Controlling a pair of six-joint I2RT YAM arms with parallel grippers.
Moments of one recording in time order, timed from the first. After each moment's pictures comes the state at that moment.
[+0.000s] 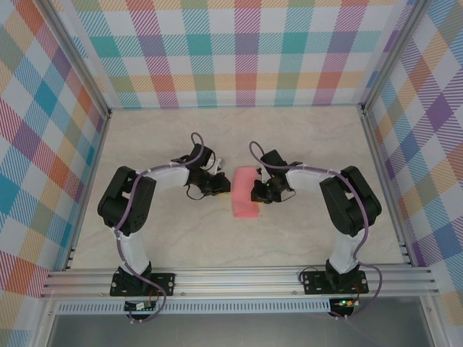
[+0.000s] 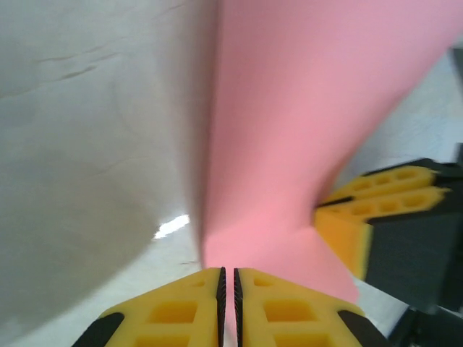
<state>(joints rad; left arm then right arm) -0.48 1.86 1.10 -0.30 0.60 -0.53 0.54 1.84 1.04 -0.45 -0.39 0.56</state>
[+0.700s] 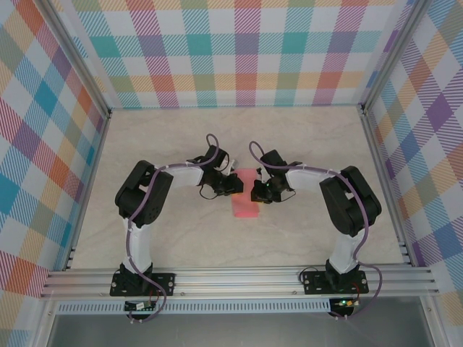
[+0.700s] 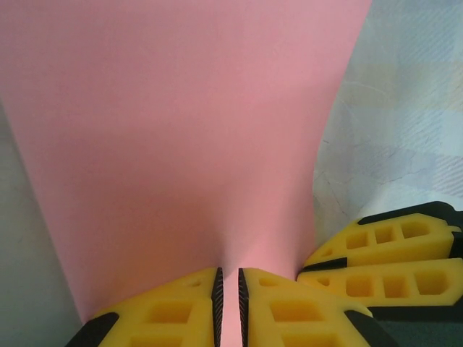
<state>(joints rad) -0.55 2.02 1.20 -0.24 0.59 -0.56 0.54 1.84 1.04 -0.44 -0.39 0.56</state>
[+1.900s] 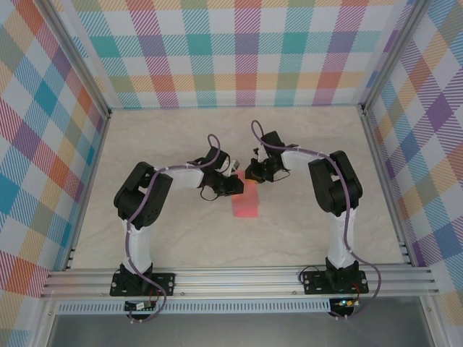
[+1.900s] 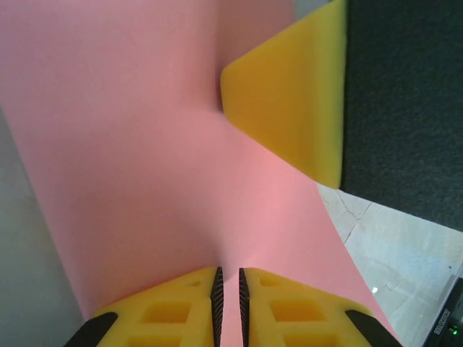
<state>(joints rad) -0.57 2.00 1.17 -0.21 0.54 -0.53 0.44 2.10 1.36 -0.43 -0.53 0.56</state>
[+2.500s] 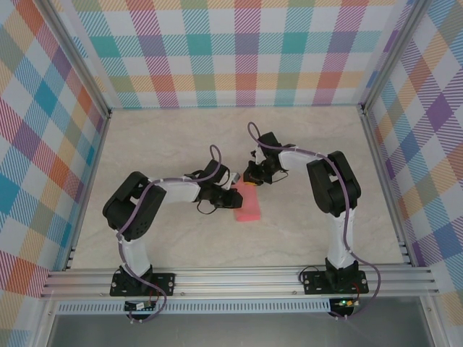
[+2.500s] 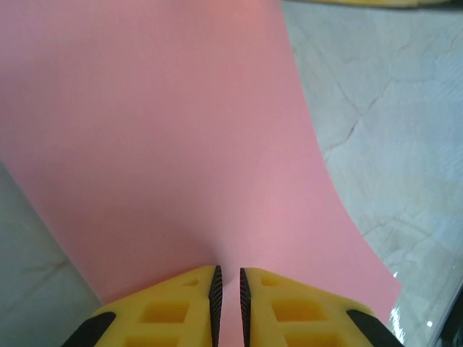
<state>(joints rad) -0.65 1.85 0.96 -0.15 0.50 -0.49 0.45 2.10 1.37 -0.49 -0.53 0.56</state>
